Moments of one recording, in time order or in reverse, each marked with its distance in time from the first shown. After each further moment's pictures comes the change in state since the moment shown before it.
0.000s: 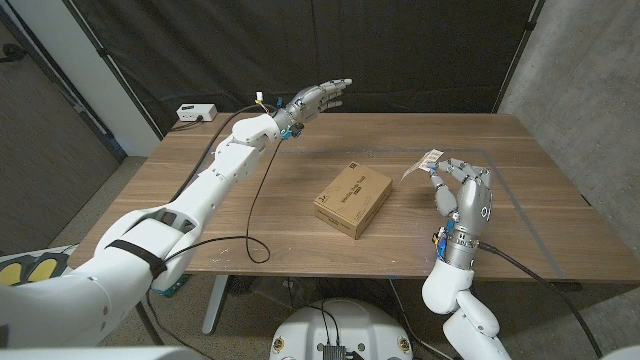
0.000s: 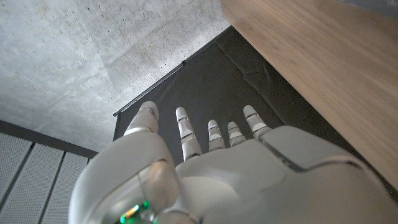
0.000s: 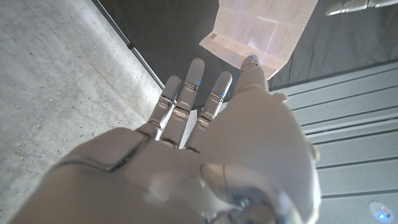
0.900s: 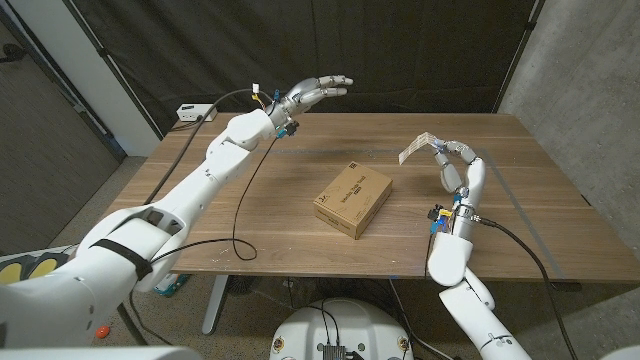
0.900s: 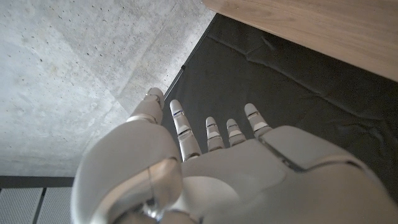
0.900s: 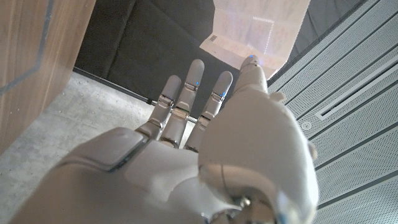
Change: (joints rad) left arm -0.027 0.071 0.075 -0.010 0.201 -0.226 0.120; left_hand 0.173 -0.079 0.031 -0.016 -0.002 0.114 -0.018 0.004 0.000 0.046 -0.012 -0.007 0.000 0.029 0.014 0.000 0.000 -0.001 0.027 0.008 -0.003; right arm 0.118 -0.097 -0.074 0.041 0.594 0.191 0.286; right_hand 0.016 -0.003 -0.021 0.016 0.012 0.014 -0.001 -0.032 -0.012 0.024 -0.005 -0.038 0.016 -0.009 -0.002 -0.022 -0.006 0.008 0.001 -0.010 0.005
